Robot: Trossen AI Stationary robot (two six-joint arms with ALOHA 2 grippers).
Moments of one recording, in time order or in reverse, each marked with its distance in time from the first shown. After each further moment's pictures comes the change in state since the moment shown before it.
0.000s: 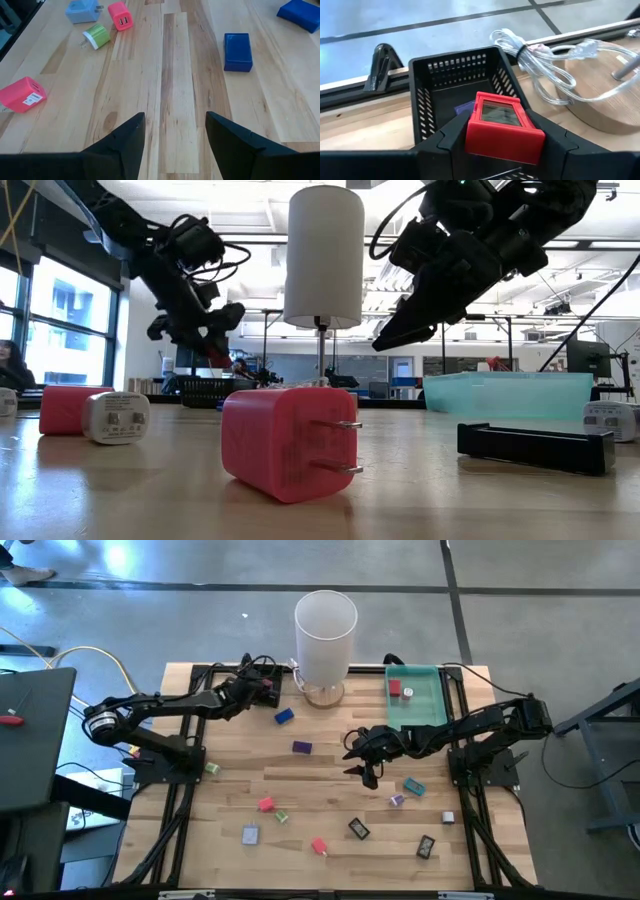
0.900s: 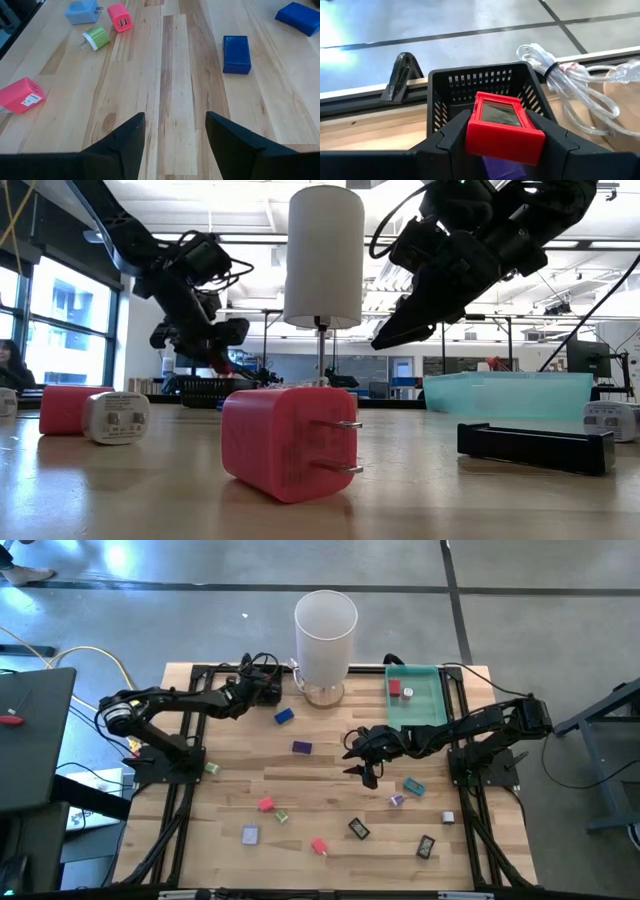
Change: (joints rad) left arm 0.018 0.134 0.001 0.155 -0.118 -0.010; right arm 0.000 0.000 0.000 0.007 0.005 -0.008
